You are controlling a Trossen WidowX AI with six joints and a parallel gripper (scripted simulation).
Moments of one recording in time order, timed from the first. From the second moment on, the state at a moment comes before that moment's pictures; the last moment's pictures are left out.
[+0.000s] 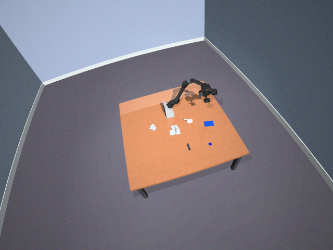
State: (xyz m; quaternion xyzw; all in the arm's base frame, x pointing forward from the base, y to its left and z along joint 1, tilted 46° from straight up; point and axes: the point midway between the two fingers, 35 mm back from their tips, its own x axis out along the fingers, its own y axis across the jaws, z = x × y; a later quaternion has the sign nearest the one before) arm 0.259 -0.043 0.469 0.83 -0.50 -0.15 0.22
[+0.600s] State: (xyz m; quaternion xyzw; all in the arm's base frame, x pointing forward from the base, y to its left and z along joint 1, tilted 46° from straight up) arm 0.259 -0.043 0.469 0.83 -0.50 -0.15 0.22
